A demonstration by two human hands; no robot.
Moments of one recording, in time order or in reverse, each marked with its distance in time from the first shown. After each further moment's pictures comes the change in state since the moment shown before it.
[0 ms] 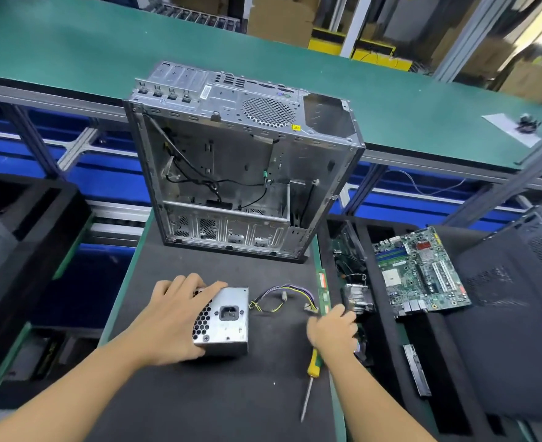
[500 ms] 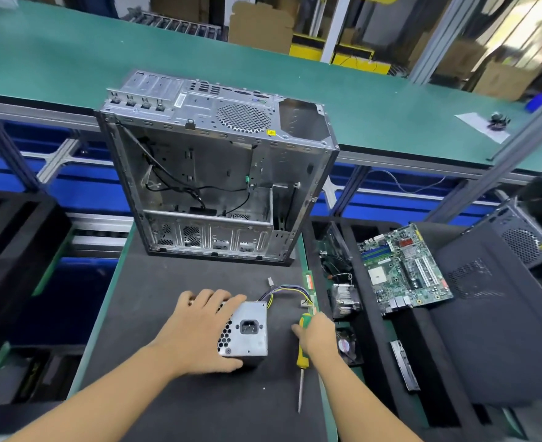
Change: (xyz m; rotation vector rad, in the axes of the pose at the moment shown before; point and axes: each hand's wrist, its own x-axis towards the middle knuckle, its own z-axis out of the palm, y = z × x) left_hand 0.031 0.054 0.017 0.190 0.106 0.093; right_hand 0.004 0.005 -0.007 0.115 -0.195 -0.074
